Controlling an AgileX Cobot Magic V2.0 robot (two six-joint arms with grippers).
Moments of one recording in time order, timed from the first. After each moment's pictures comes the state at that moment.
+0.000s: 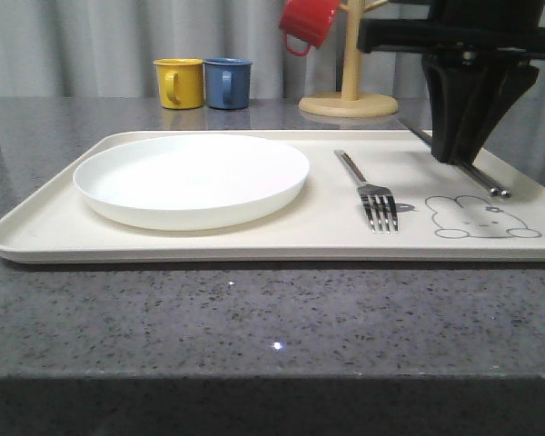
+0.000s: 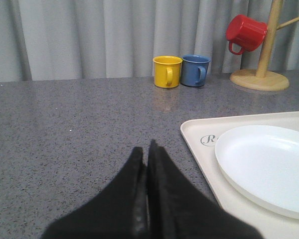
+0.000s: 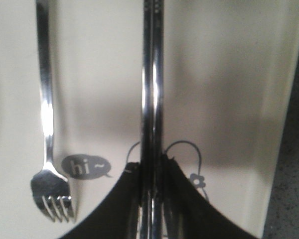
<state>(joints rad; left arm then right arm) -0.16 0.29 -0.30 -0.05 0.16 0.03 0.37 1.74 -1.48 0.04 1.23 0.40</state>
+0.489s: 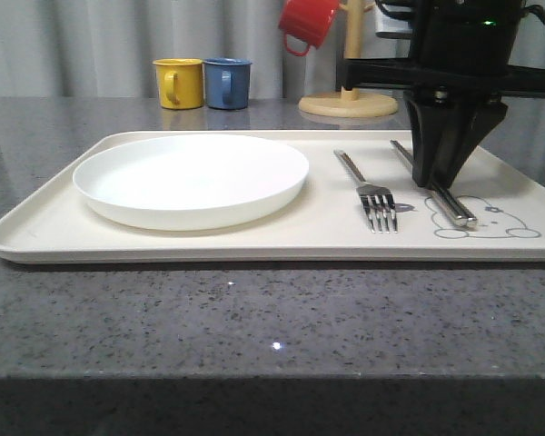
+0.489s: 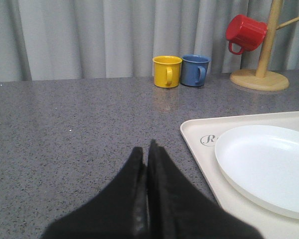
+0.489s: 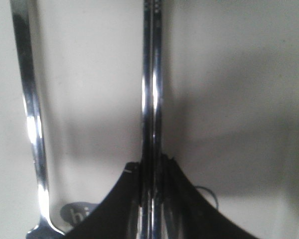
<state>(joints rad) -0.16 0.29 -0.30 -0.05 0.16 0.03 0.37 1.80 -1.48 0.05 1.15 0.42</state>
